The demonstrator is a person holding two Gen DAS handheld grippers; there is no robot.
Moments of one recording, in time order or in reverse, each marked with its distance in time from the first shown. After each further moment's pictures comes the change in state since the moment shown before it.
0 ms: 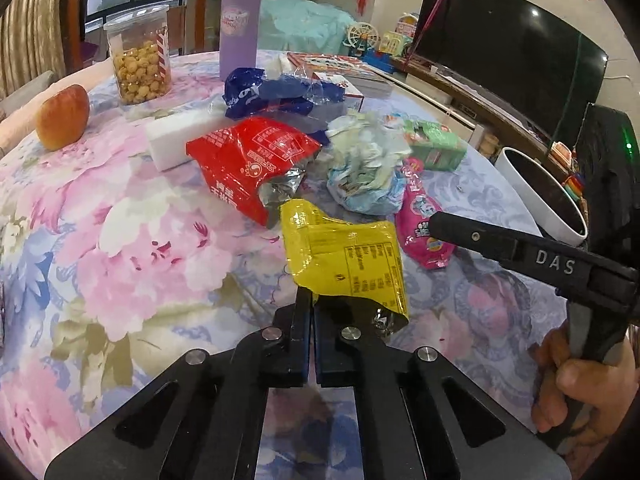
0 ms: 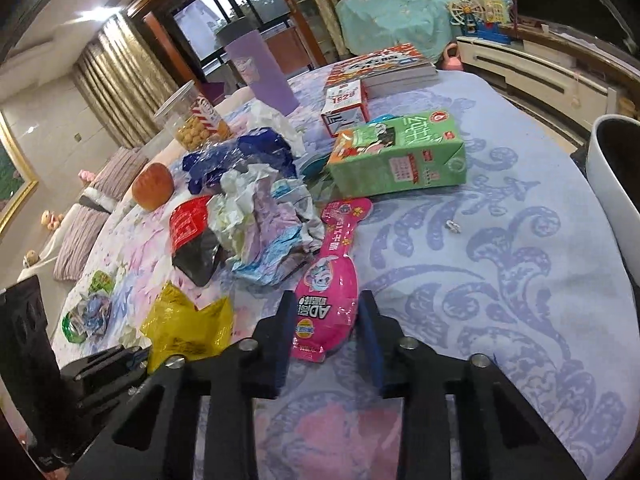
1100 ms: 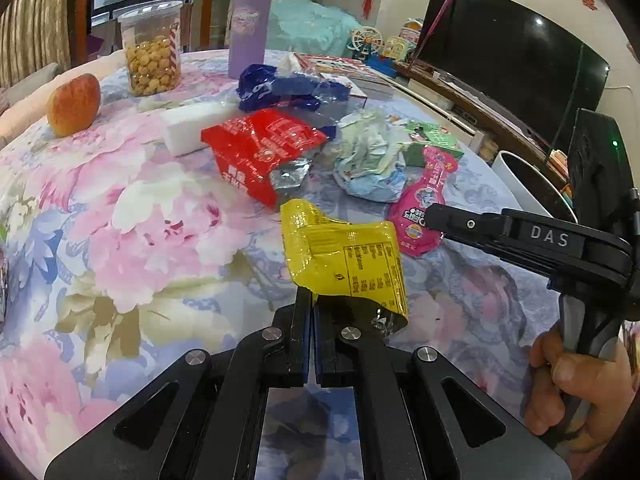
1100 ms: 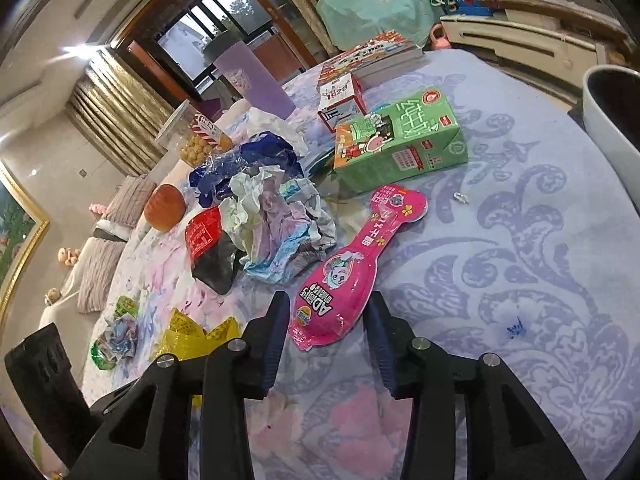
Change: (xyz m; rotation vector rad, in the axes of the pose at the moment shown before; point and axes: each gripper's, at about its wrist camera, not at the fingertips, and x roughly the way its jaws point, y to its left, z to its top) left arm -0.011 0.004 -0.009 -0.029 -0.007 -0.011; right arm -0.001 -0.002 -0.004 0.127 -0.002 0.051
